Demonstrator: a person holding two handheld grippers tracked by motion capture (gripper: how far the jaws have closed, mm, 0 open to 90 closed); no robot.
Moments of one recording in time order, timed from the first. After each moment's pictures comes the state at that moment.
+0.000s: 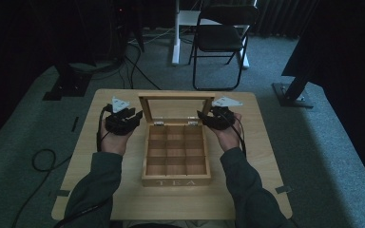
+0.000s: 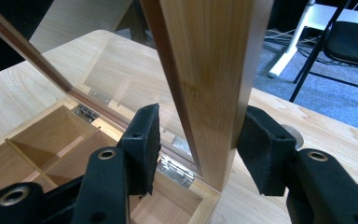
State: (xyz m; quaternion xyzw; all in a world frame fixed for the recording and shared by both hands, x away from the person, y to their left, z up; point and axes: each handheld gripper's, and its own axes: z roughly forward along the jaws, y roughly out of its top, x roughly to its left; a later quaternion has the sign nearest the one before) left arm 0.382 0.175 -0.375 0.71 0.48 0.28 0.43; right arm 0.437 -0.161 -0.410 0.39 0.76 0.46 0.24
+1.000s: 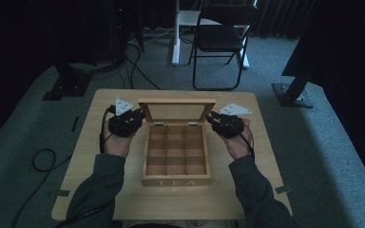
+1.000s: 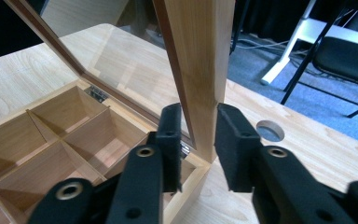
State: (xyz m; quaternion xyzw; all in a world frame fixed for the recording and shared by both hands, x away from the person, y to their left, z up) left arm 0.373 0.166 -0.371 0.72 0.46 0.28 0.44; right arm 0.399 -0.179 -0.398 0.36 0.77 0.45 0.27
